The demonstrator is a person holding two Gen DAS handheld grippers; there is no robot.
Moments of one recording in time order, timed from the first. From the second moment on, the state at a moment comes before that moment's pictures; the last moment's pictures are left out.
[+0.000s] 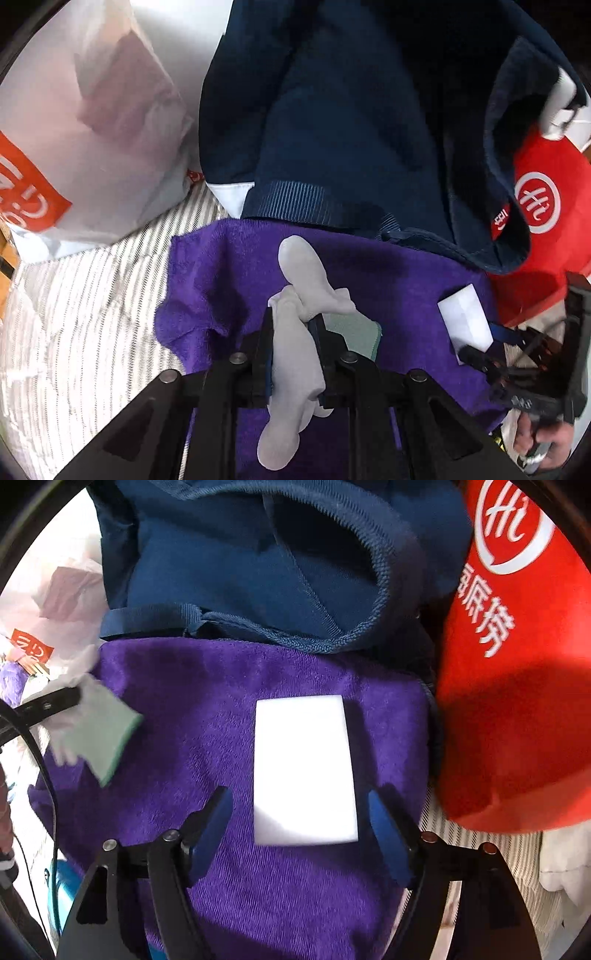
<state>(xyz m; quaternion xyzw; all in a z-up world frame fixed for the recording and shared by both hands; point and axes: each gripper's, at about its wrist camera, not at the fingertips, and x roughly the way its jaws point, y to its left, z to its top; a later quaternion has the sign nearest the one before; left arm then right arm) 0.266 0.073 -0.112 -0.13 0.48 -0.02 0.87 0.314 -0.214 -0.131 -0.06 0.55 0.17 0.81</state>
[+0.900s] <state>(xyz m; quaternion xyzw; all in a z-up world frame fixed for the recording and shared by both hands) 0.225 0.057 -0.053 -0.08 0.48 0.02 0.87 0.203 -0.300 -0.078 -0.03 0.53 0.16 0.83</state>
